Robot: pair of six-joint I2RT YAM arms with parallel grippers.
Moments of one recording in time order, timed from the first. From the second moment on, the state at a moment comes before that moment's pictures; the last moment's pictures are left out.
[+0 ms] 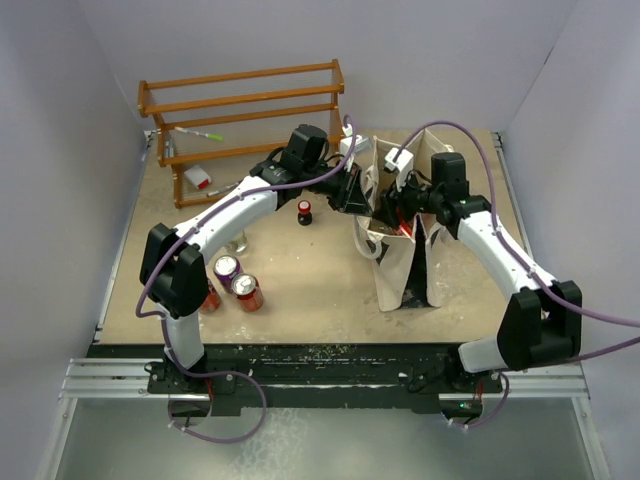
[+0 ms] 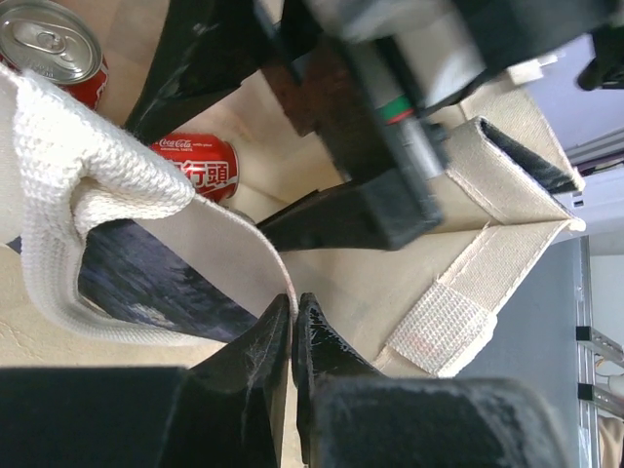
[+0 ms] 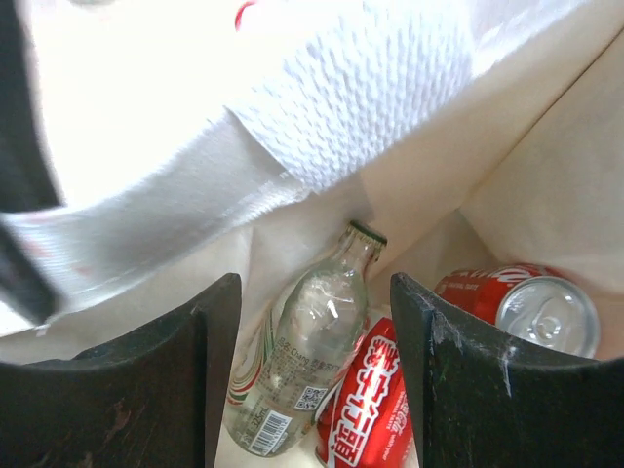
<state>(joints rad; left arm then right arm) -0.64 1.86 1.68 -0.35 0.82 -0.22 0.21 1.43 1.09 -0.32 -0.61 -0.43</state>
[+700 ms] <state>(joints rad) -0.64 1.82 1.68 -0.39 0.89 -0.15 0.21 1.22 1.29 -0.44 -0.51 -0.41</state>
